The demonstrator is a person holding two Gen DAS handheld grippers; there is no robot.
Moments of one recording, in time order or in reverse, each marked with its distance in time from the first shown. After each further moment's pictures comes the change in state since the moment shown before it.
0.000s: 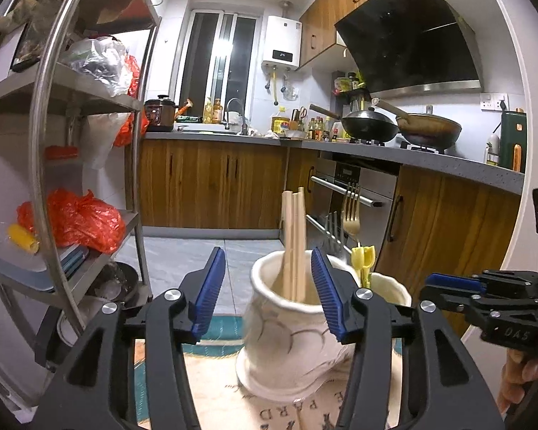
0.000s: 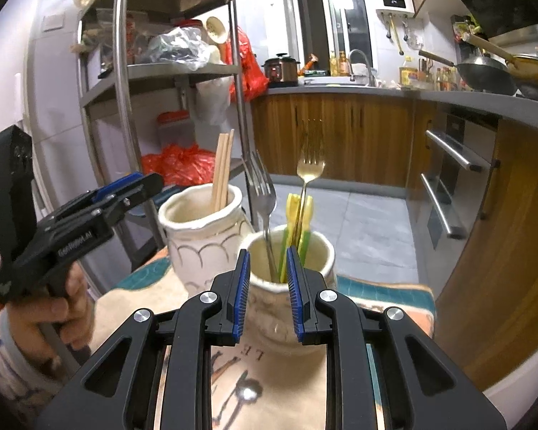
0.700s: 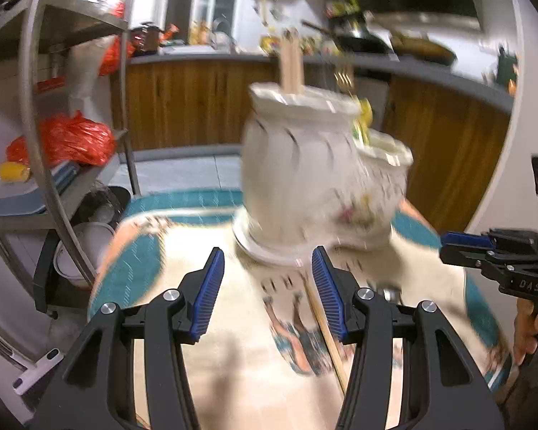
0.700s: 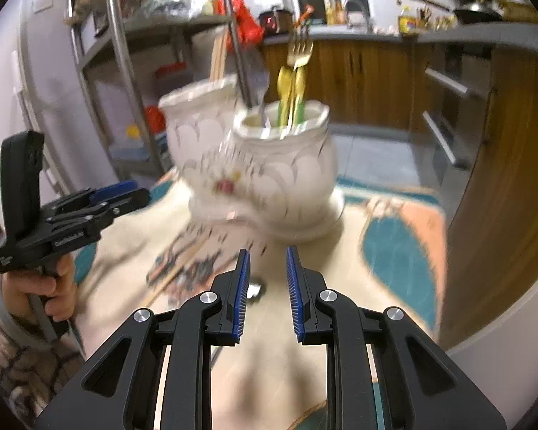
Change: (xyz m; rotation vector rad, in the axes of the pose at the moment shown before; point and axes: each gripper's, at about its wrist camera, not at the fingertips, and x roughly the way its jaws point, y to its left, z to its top) left arm -0.003 0.006 -0.085 0.042 0.360 -0.066; right arm 0.004 -0.003 -0.083 0.053 0.246 0.042
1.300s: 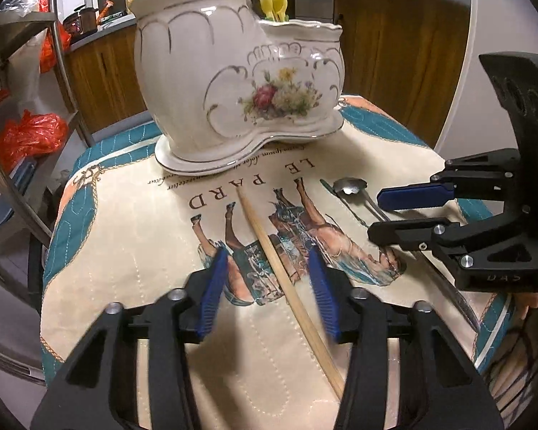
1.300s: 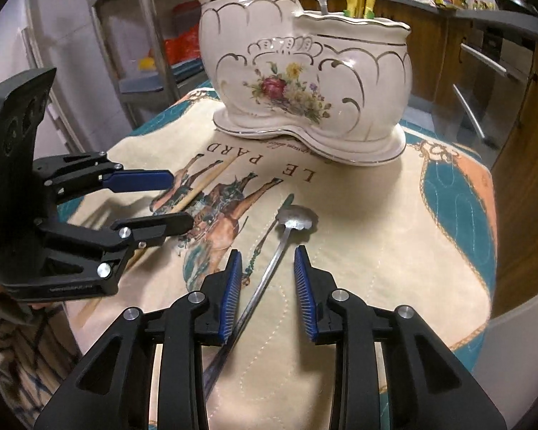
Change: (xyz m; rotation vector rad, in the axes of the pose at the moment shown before) left arm 0.022 -0.043 -0.040 0.194 0.235 -0.072; right arm 0.038 0.038 -0.025 -0.119 0.163 -0.013
